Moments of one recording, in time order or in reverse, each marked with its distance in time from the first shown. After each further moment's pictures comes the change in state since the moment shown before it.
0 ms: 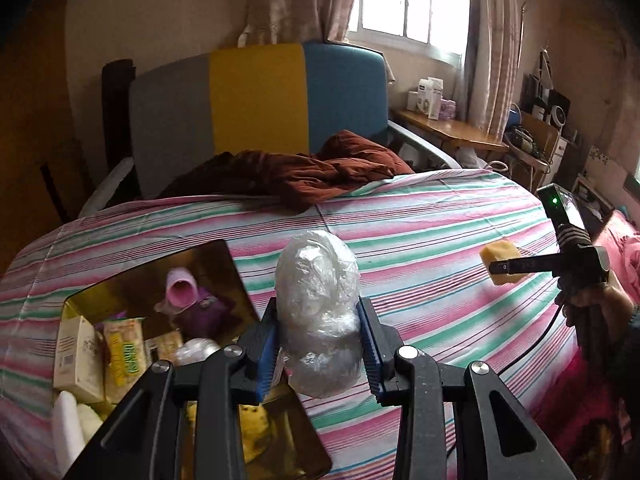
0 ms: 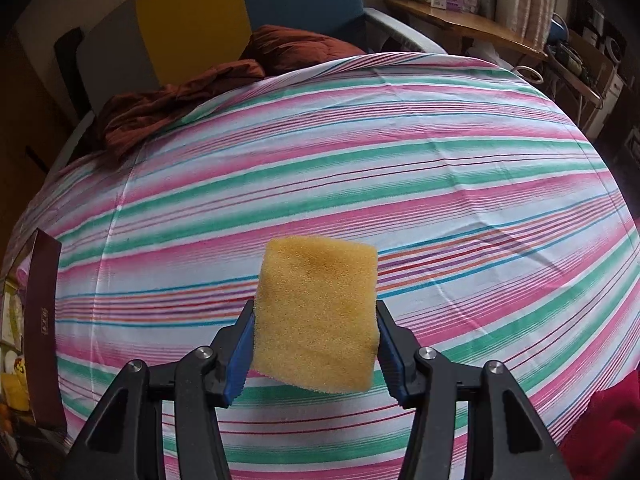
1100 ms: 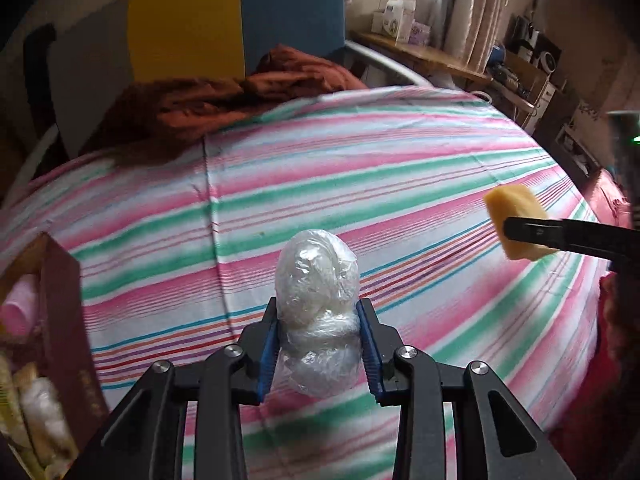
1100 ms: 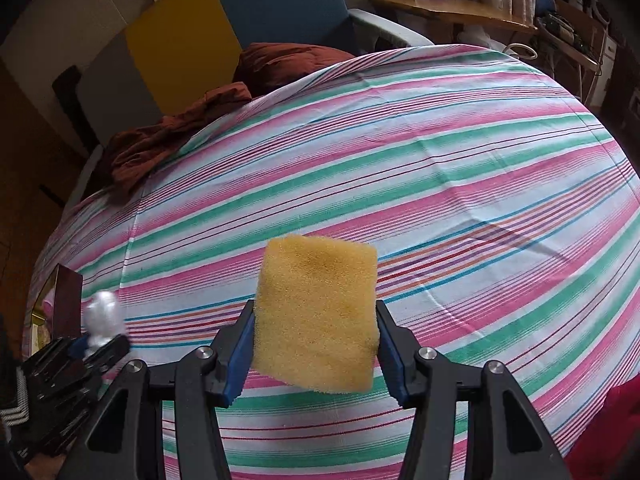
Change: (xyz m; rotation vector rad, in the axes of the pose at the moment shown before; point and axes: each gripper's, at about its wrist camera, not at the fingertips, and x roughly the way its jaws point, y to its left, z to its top) left arm 0.150 -0.101 0.012 0.066 0.252 -0.112; right arm -0.006 -0.035 0.007 0.126 -0.036 0.098
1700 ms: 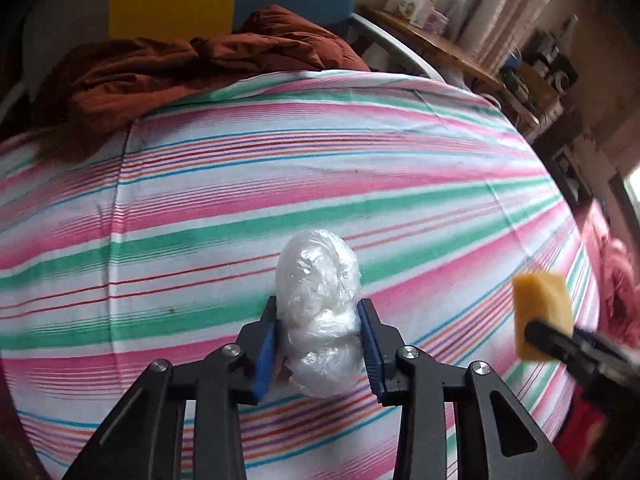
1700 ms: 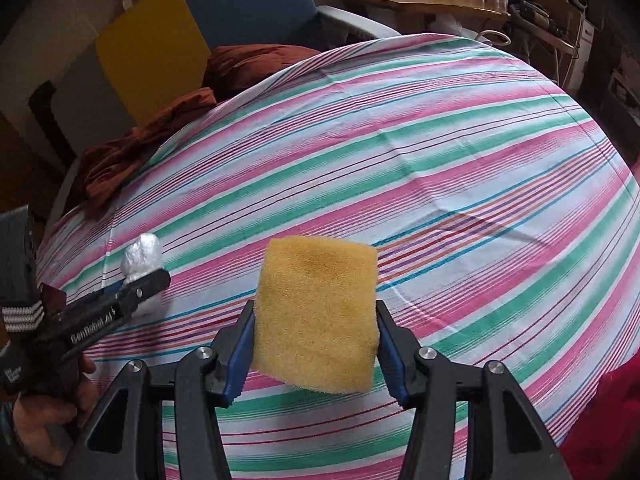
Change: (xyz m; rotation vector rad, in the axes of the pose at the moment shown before) left arm 0.091 -0.015 0.063 -0.114 0.139 -0.106; right arm 0.003 -0.017 0.000 0.065 -0.001 -0.045
